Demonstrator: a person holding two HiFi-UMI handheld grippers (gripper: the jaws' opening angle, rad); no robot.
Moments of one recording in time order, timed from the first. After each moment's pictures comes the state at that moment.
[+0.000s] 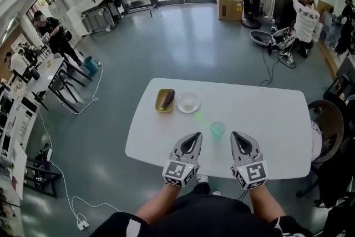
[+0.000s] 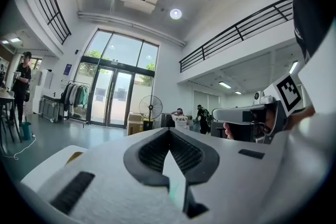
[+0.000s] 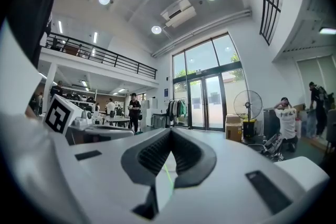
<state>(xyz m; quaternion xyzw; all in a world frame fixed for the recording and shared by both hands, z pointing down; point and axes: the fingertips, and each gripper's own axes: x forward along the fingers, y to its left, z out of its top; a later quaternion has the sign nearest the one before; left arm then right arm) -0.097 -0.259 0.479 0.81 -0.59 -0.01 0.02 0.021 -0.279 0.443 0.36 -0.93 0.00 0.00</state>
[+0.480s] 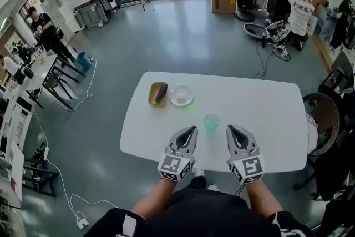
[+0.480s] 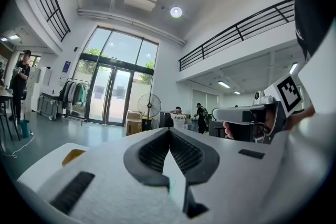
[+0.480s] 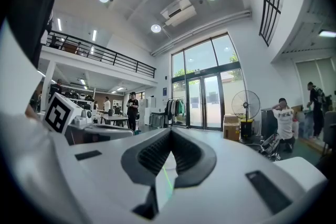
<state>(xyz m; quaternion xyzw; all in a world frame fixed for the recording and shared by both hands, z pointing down) -0.089 -0.260 0.479 0.81 -0.58 -0.01 0.03 0.030 -0.278 0.442 0.37 -0.93 0.00 0.01</state>
